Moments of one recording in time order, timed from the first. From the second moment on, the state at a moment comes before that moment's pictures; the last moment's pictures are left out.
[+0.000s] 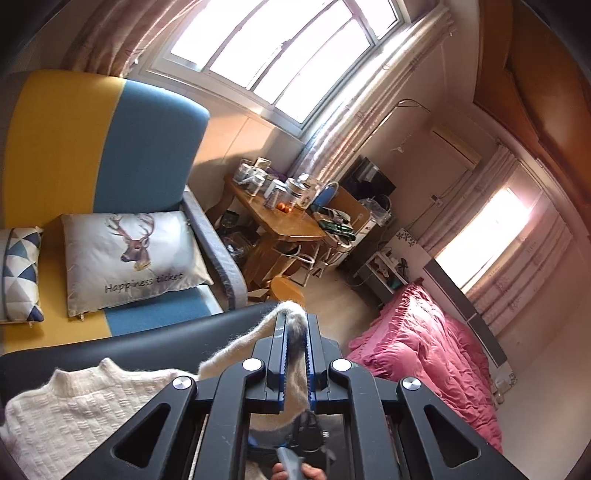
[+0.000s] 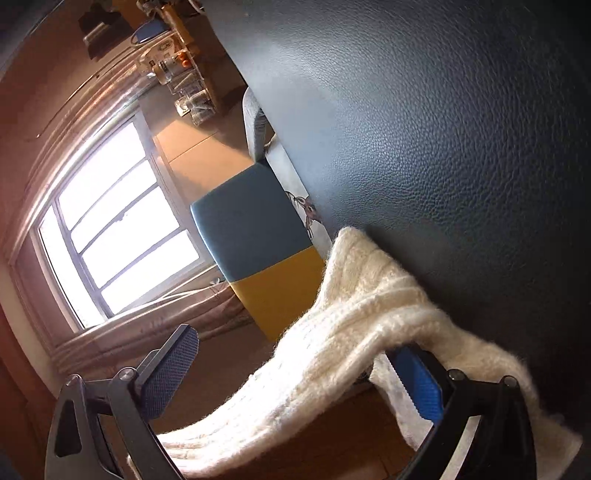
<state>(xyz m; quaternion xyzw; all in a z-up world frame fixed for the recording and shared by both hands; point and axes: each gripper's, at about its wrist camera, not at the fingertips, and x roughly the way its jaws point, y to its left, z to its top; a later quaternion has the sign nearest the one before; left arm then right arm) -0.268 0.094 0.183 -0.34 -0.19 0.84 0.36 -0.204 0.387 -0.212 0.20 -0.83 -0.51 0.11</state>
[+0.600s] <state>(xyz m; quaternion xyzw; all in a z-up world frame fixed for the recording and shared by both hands) -0.279 -0.087 -0.053 -0.52 -0.20 0.82 0.14 -0.210 0.365 -0.182 0.31 -0.68 -0.65 0.14</state>
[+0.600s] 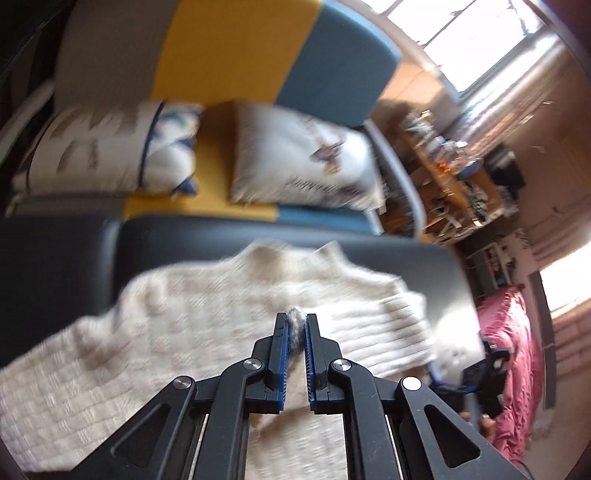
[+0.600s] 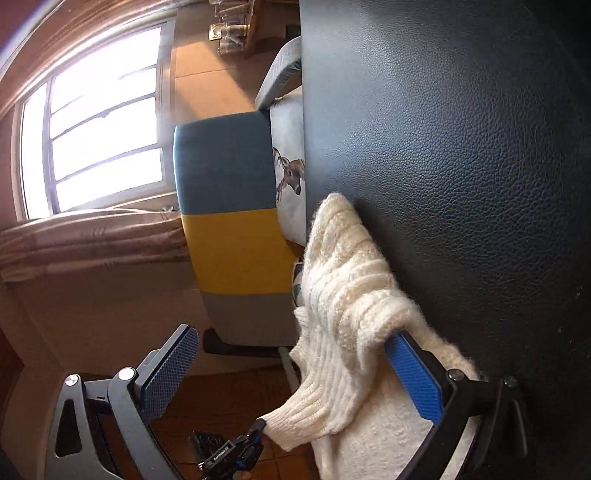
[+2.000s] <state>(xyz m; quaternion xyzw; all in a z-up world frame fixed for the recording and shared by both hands) -0.240 -0.130 -0.123 -0.54 -0.19 0.82 0.01 -0.221 0.320 -0.169 0.46 -0.41 -0.77 0.16</state>
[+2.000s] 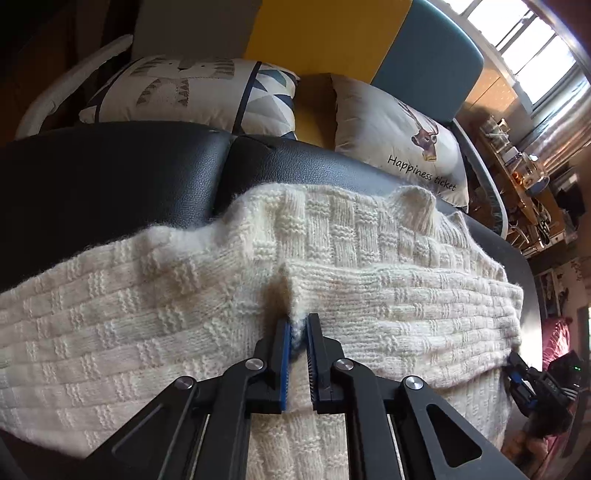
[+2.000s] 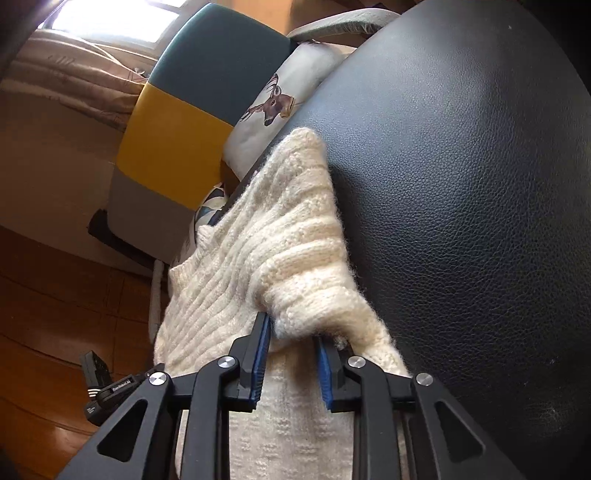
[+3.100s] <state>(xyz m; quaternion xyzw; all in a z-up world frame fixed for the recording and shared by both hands) -0.382 0.261 -0.110 -0.59 0.13 0.69 0.40 -0.200 0.335 -0.176 0.45 -0.44 -0.74 0.21</state>
